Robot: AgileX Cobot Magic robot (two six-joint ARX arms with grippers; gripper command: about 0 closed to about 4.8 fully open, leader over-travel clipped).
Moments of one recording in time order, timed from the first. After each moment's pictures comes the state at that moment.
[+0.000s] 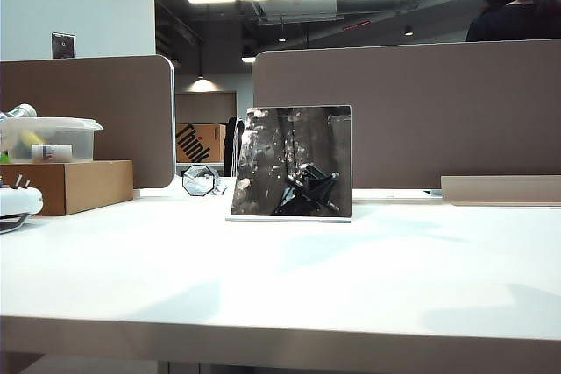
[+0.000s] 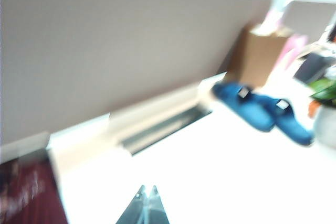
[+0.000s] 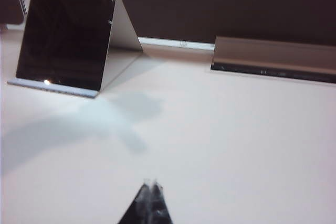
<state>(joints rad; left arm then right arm) -0.52 1.89 1.83 0.03 0.44 -0.14 0.22 0.01 0.00 -0.02 0.11 0.03</state>
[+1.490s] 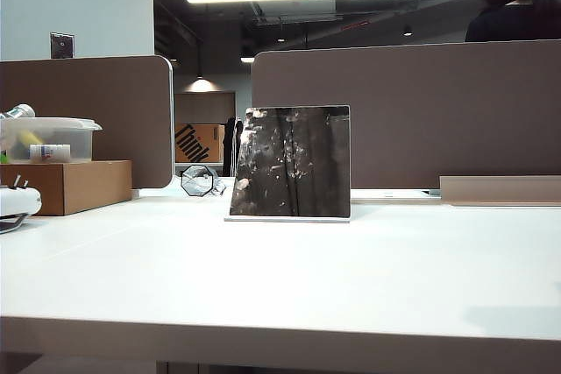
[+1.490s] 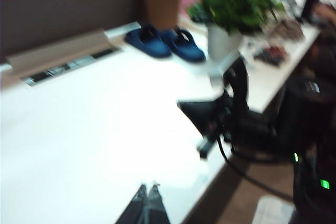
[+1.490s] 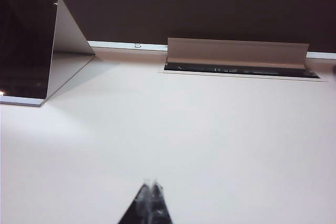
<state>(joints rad) -1.36 0.97 0.77 0.11 -0.29 -0.11 0.06 0.00 0.00 -0.02 0.10 0.03</state>
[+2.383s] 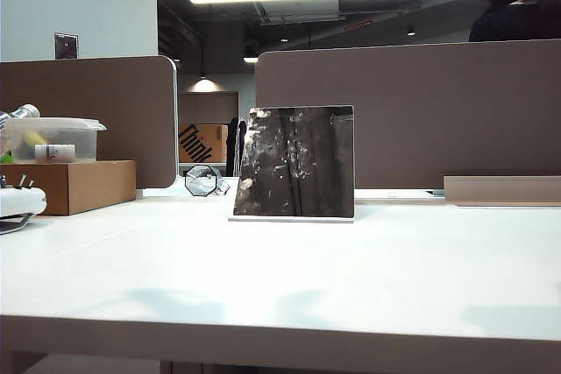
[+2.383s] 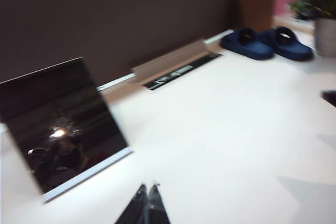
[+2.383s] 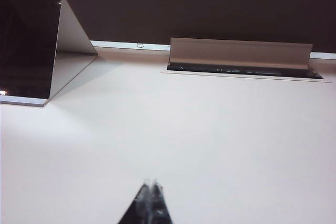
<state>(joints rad) -0.68 0.73 0.62 0.08 0.13 0.11 0.07 0.00 0.00 -0.02 0.10 0.03</state>
